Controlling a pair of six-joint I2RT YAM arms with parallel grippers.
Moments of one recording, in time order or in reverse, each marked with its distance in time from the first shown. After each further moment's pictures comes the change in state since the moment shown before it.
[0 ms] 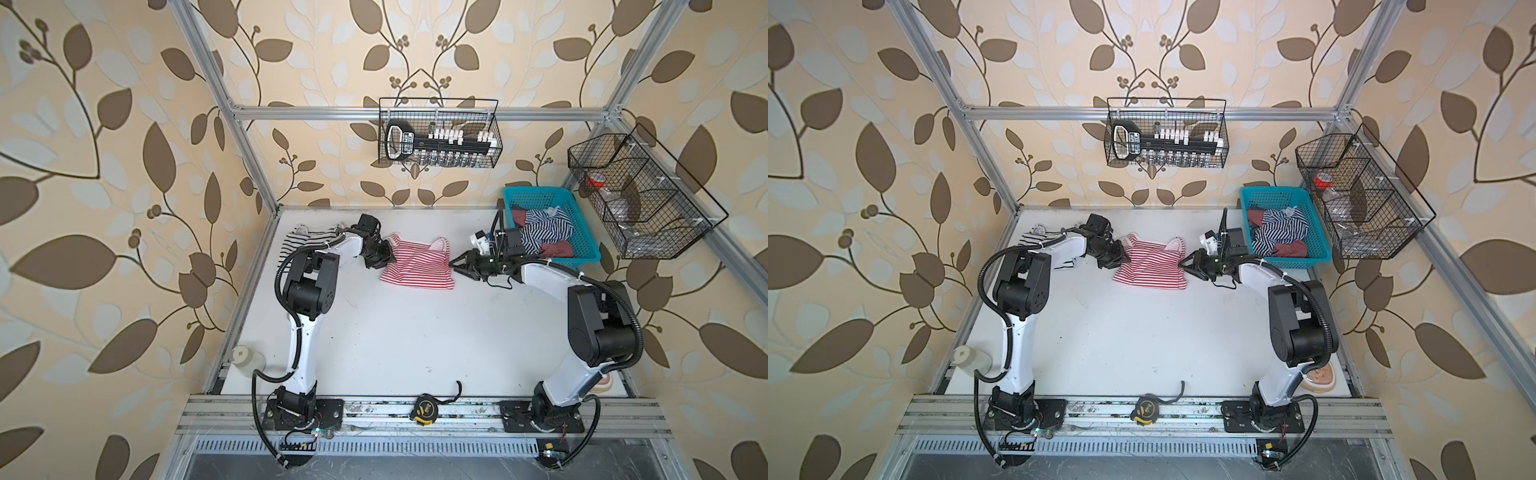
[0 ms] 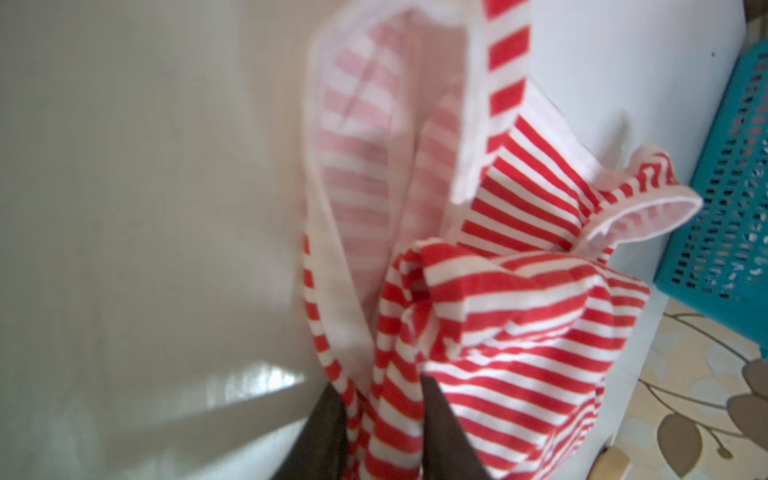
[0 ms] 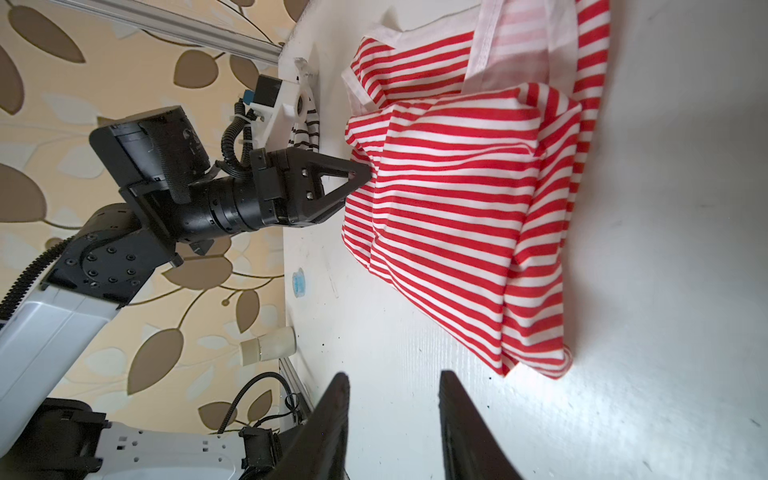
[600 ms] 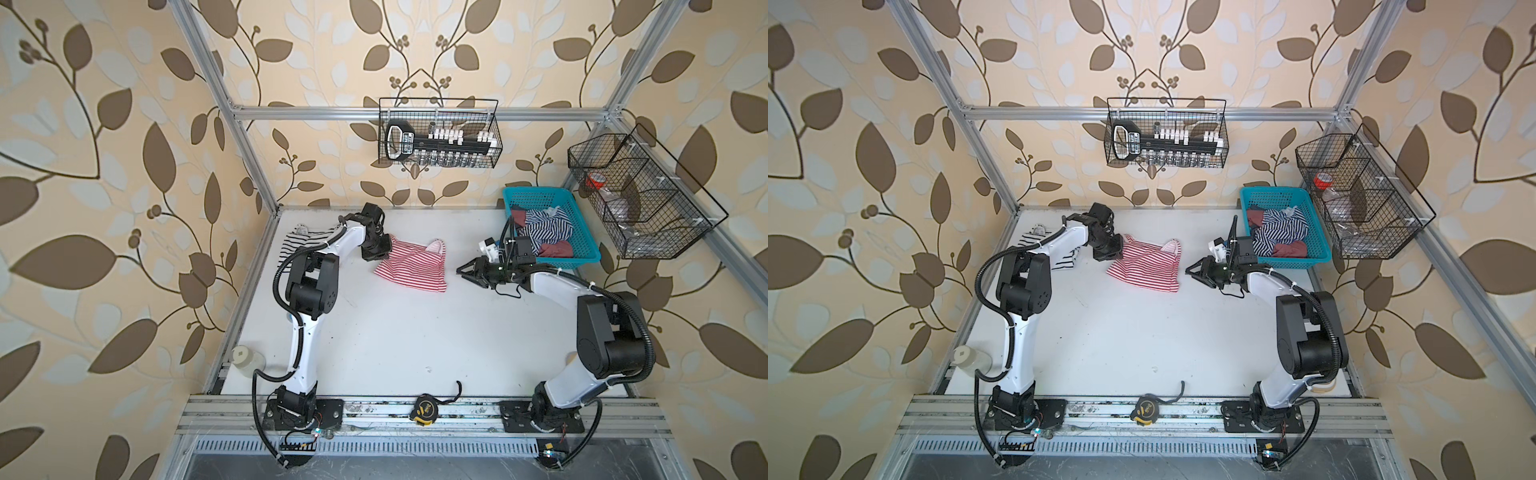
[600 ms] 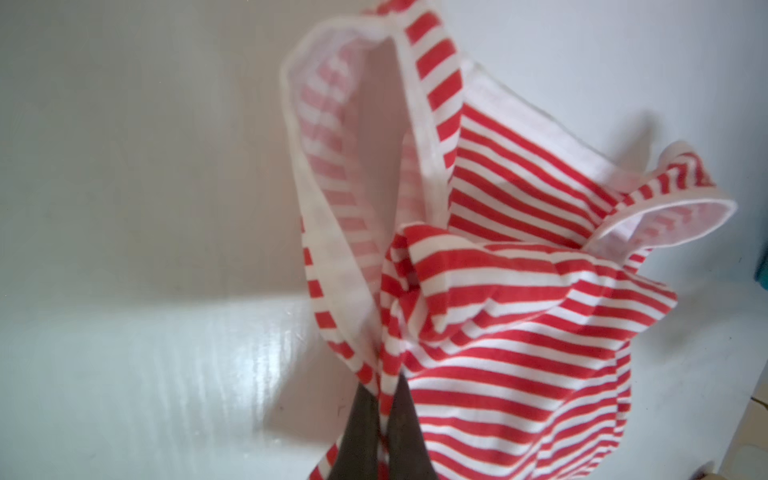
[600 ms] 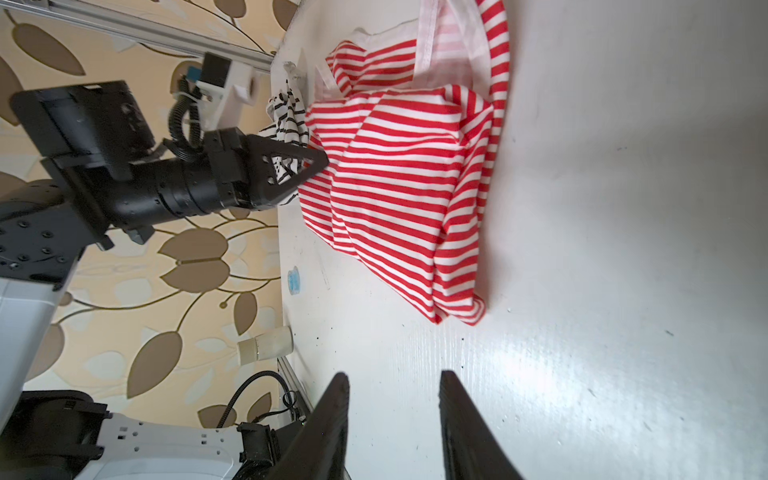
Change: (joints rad) left arm 0.011 0.006 0.258 -0.316 -0.173 0.160; right arm -0.042 -0.076 -0.121 0.018 -0.010 -0.010
